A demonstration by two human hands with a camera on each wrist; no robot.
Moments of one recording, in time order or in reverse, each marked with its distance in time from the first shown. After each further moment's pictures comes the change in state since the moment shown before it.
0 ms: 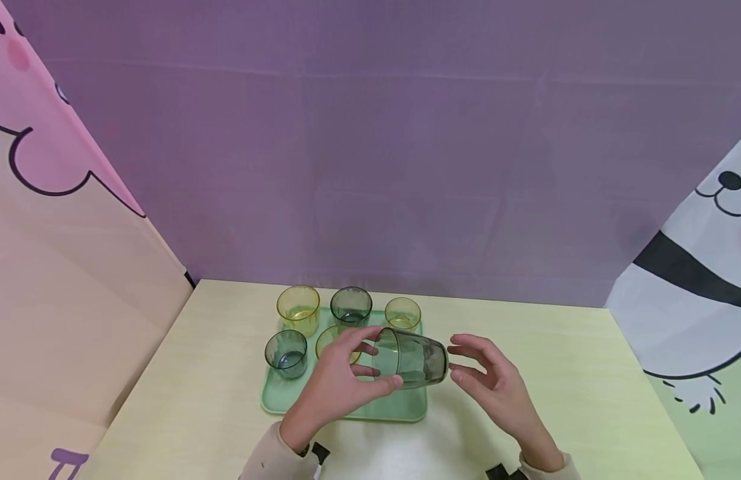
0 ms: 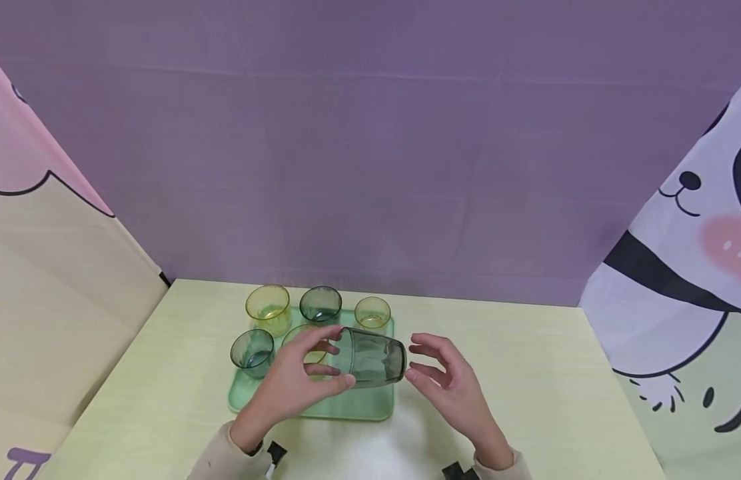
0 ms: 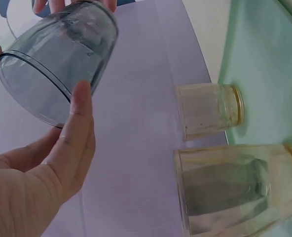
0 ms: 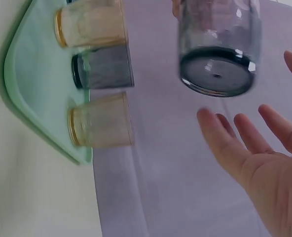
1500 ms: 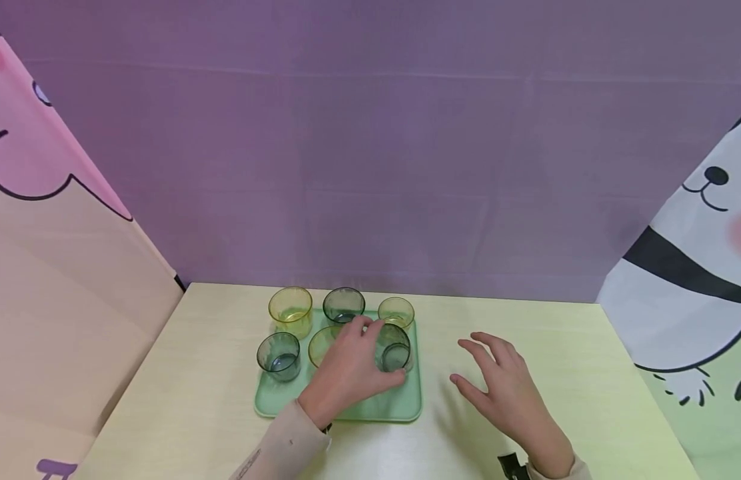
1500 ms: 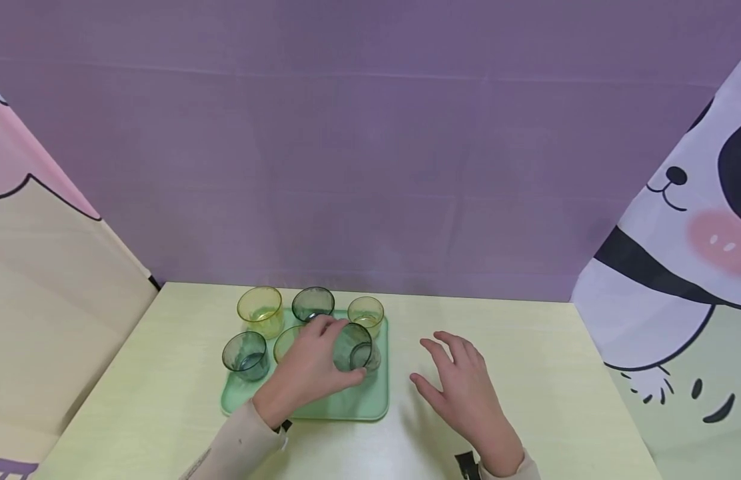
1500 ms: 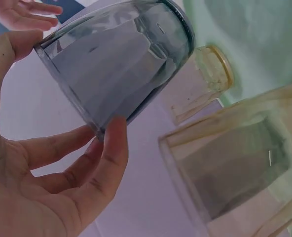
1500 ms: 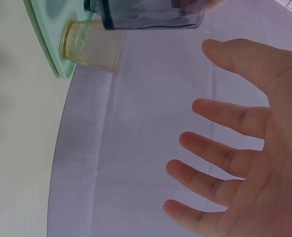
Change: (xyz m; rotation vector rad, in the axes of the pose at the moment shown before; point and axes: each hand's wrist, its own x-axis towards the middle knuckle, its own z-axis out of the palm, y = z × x) left_hand 0.033 -0.007 0.021 0.780 0.010 0.052; right_hand -0.007 0.002 -0.018 -1.048 0.066 -0.233
